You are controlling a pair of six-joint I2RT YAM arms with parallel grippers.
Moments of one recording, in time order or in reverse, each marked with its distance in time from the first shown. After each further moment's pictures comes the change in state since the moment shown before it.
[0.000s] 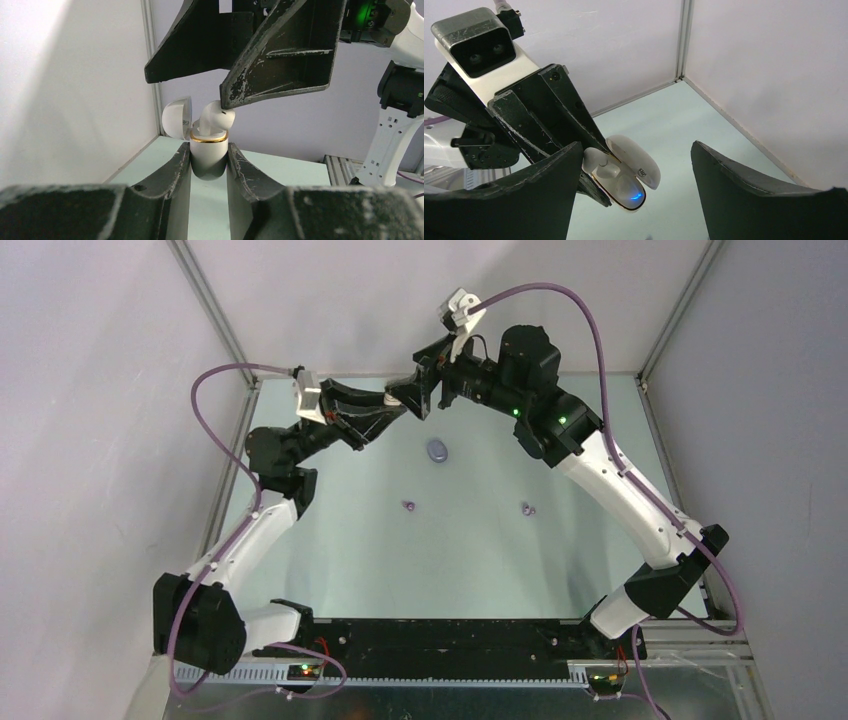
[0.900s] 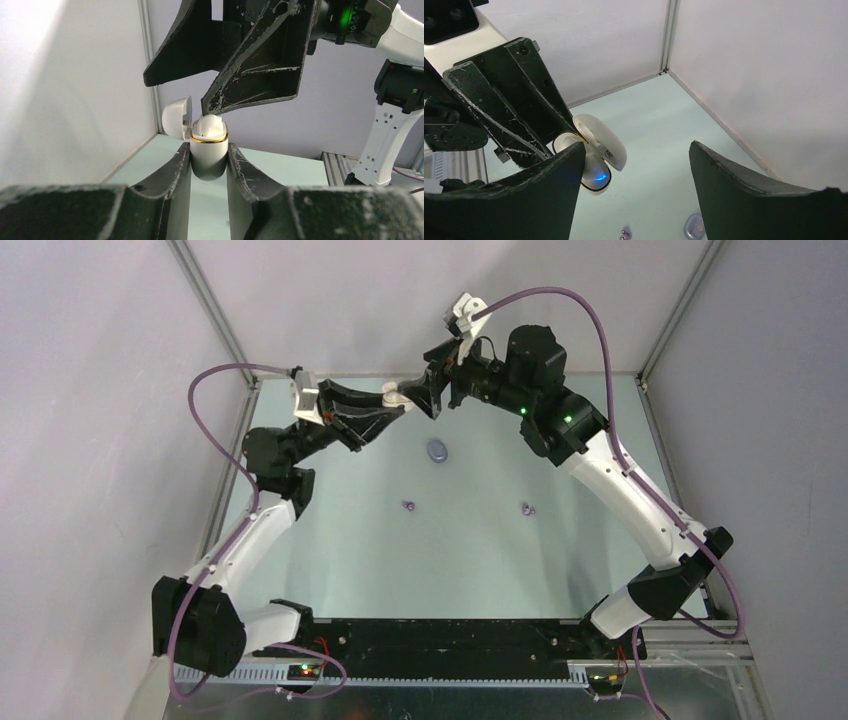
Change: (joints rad) left arm 0.011 -0.011 0.000 -0.009 0.022 -0.008; right arm -0.038 -0.021 -0.043 -0.009 -0.026 -0.090
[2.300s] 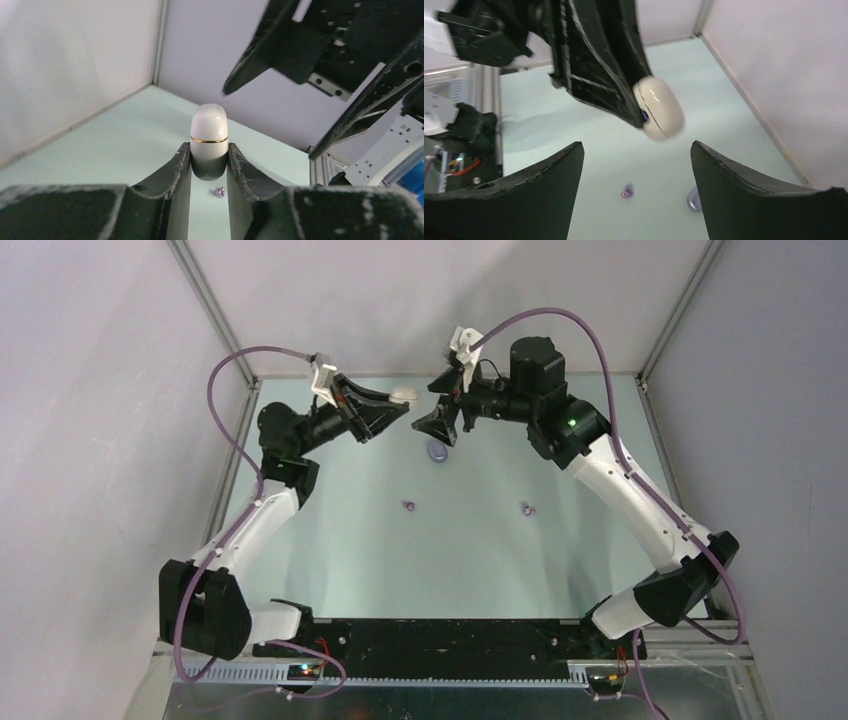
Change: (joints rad) left arm 0.008 0.076 0.059 -0.253 -0.019 -0.002; right arm -0.067 -0.032 -0.106 -0.089 -0.272 -0.143
